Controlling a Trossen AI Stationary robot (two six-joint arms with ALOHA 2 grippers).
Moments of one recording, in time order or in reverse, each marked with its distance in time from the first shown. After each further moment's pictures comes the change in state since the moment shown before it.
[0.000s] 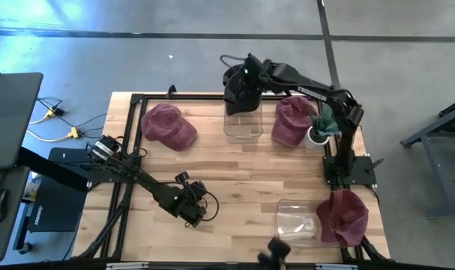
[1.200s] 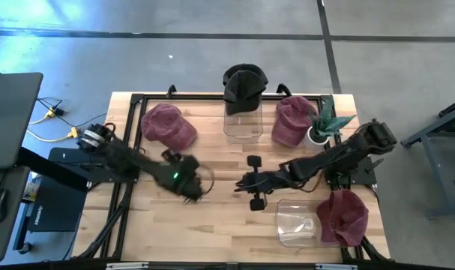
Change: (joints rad) left arm 0.199 -0.153 0.063 -0.500 -0.147 -0.070; right arm 0.869 -0.323 -0.841 0.847 -0.060 0.144
